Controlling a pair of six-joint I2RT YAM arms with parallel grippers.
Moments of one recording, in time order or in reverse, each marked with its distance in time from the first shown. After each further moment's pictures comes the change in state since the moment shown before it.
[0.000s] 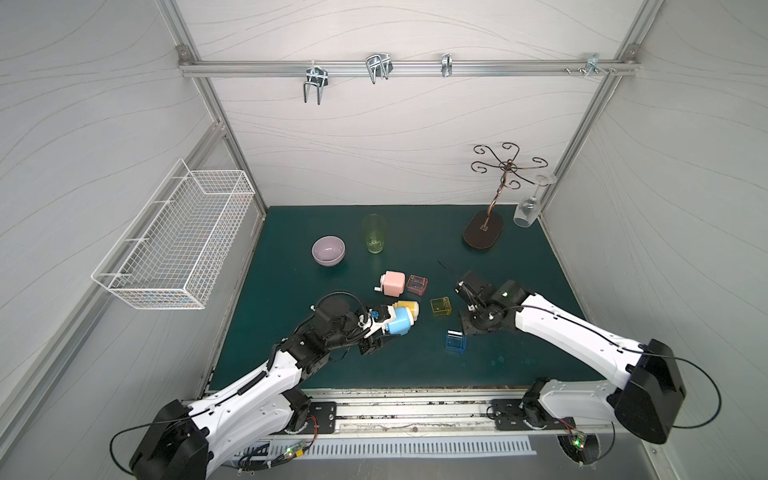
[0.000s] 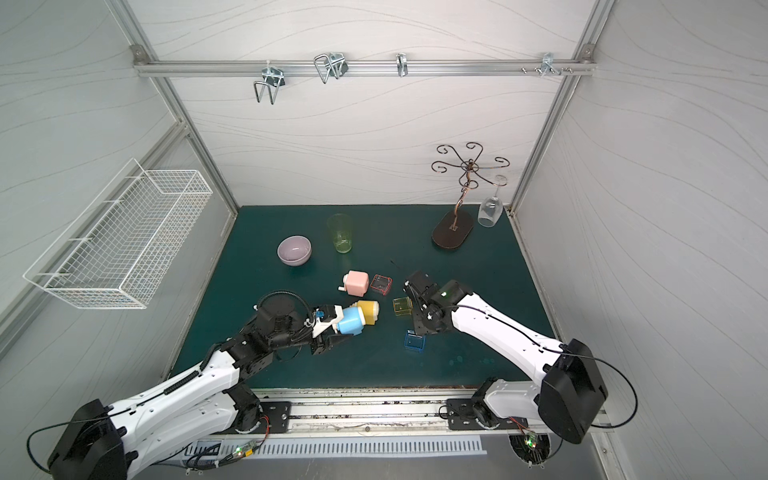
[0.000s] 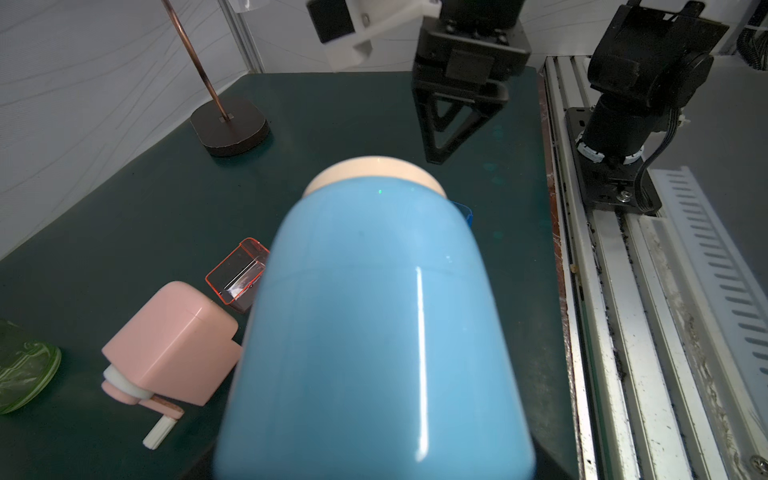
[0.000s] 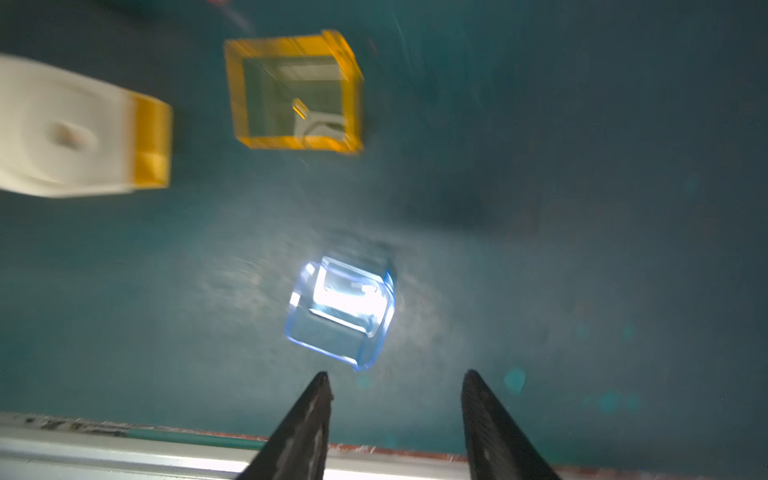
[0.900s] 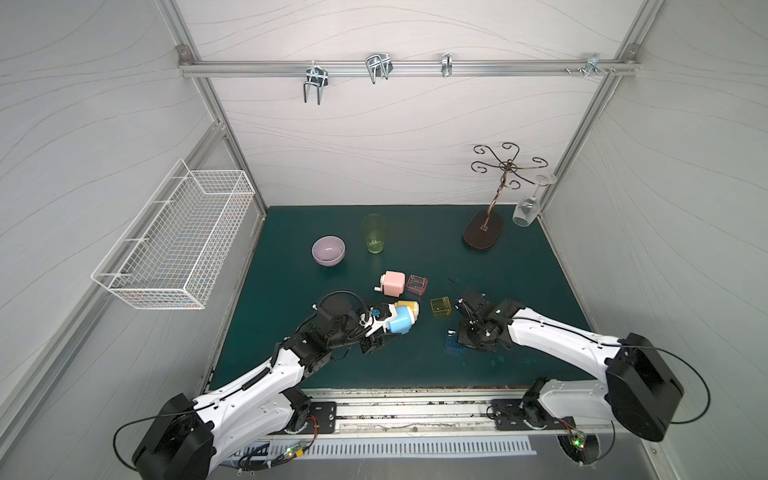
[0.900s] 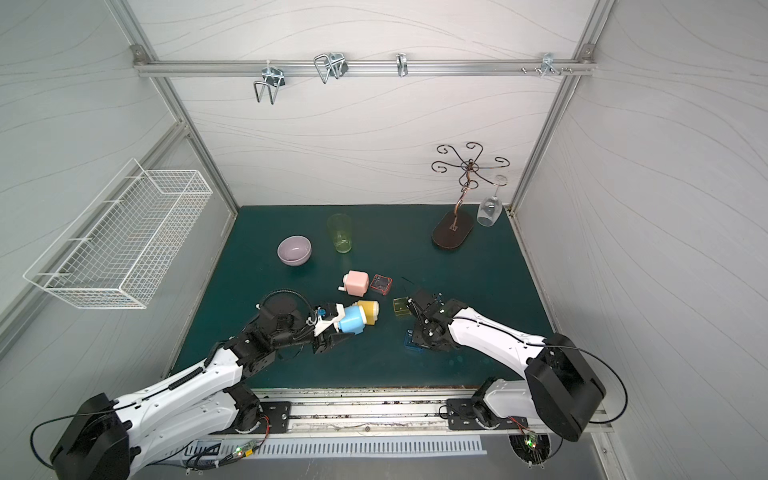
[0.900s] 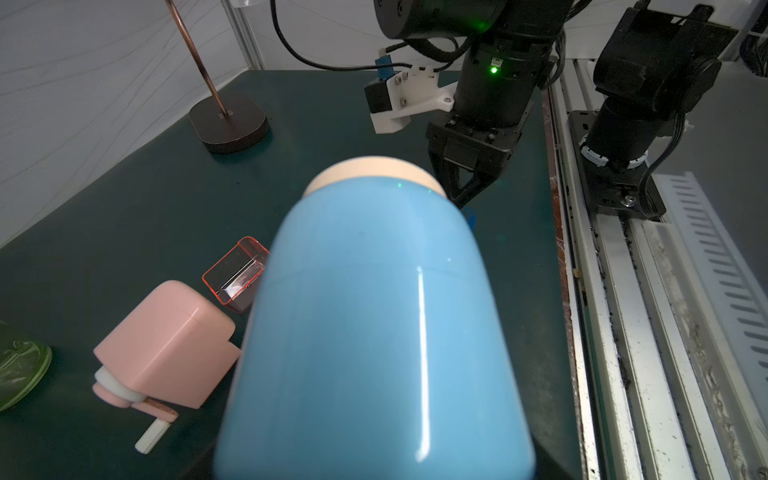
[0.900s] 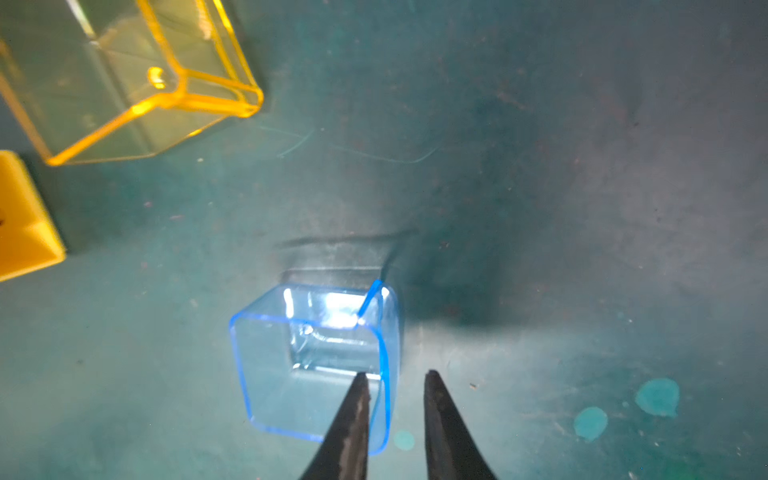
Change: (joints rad) left arm 0.000 0.033 0.000 0.027 0.000 -0.011; right arm -0.021 0.039 -0.210 0.275 -0.089 0.284
